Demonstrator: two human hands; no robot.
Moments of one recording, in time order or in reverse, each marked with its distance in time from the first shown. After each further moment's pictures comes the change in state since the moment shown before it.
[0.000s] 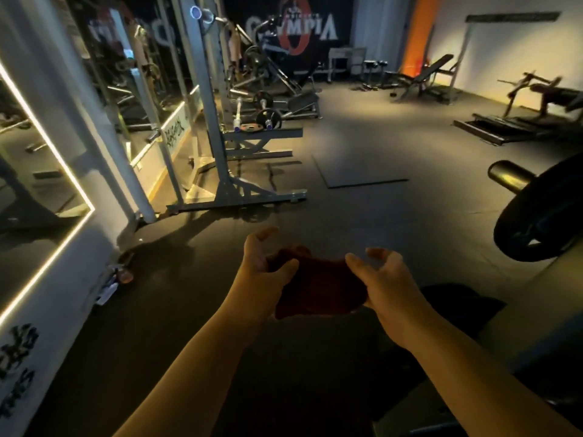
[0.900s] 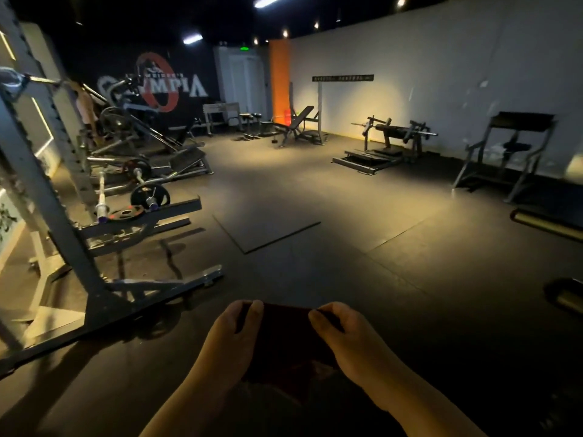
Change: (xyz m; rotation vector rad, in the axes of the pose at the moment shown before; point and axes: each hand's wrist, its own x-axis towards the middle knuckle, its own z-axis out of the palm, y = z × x) left_hand 0.488 0.002 0.024 0.385 -0.242 0.087; right_hand 0.374 -0.101 0.043 -0.278 0.191 -0.070
